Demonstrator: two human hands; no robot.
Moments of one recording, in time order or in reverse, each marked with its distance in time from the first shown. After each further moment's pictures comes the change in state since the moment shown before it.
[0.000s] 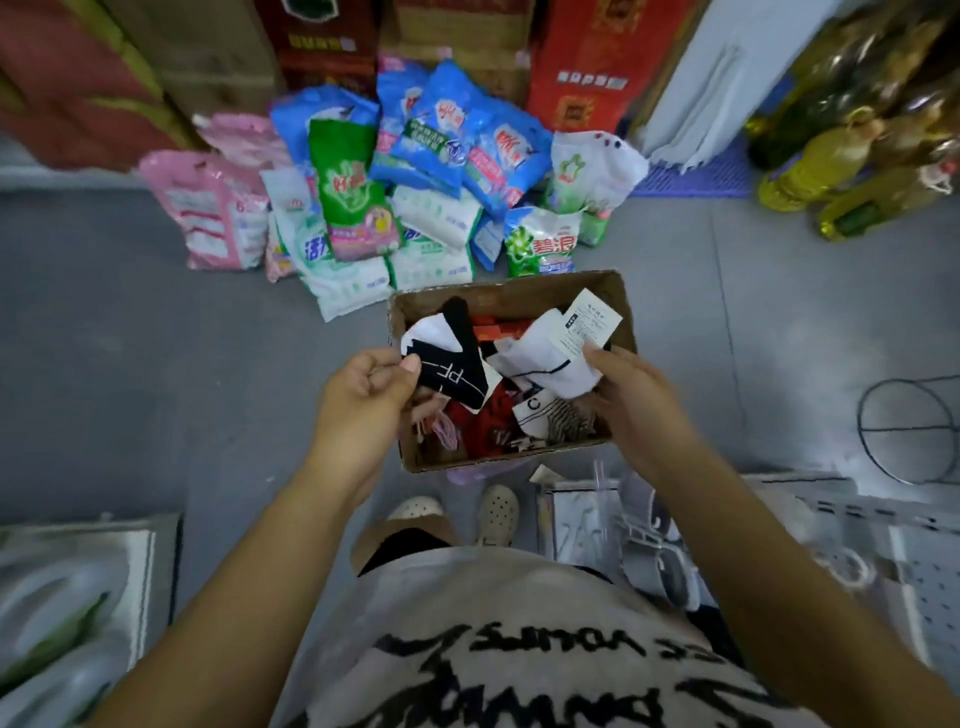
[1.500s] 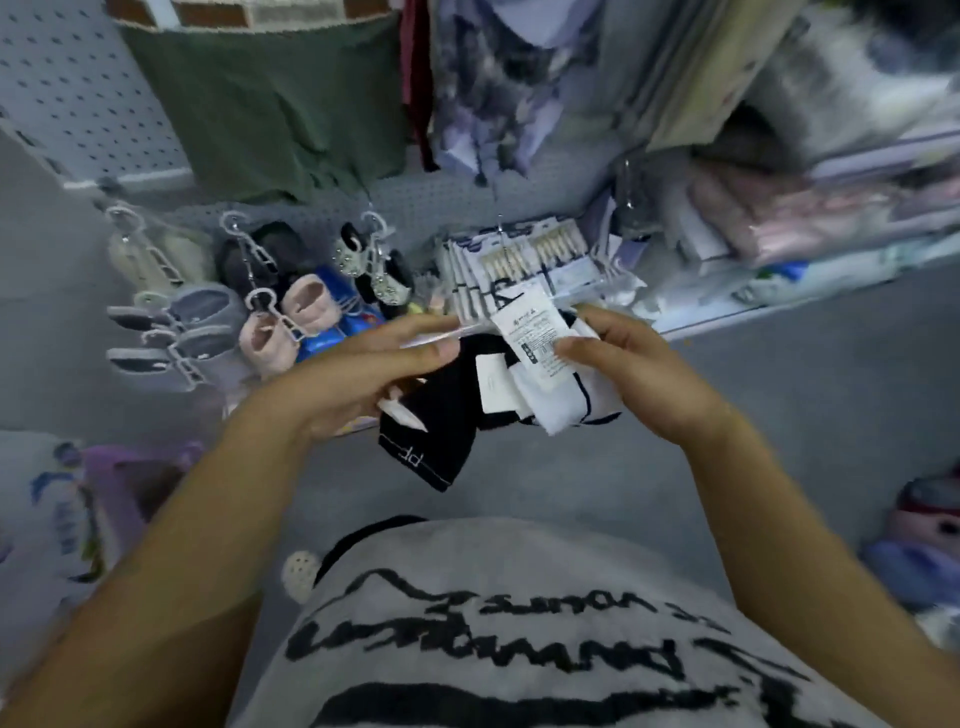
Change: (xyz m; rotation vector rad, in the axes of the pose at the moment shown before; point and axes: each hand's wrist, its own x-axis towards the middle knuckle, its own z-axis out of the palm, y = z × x) left_hand -0.443 -0.255 0.012 1.500 -2.079 -0.325; right_hand -0.633 0.487 -0.027 0.449 1.212 -0.296
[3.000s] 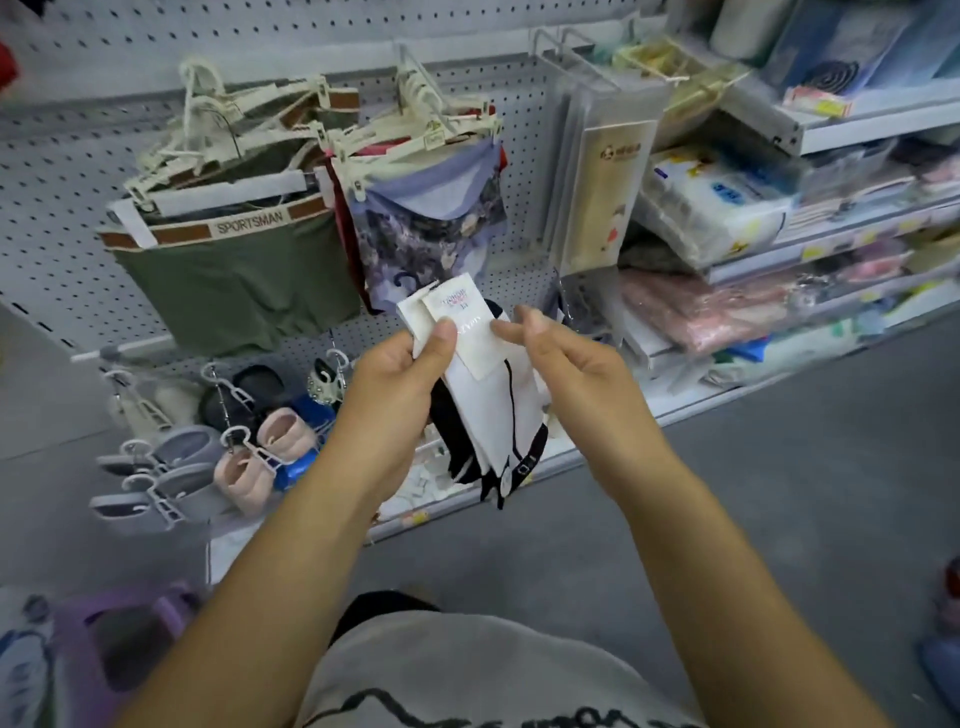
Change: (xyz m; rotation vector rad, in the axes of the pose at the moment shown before) left_hand 0.035 0.116 0.140 -0.196 0.363 0.464; right_hand -0.031 -0.090 -0.062 0.149 0.268 -0.287
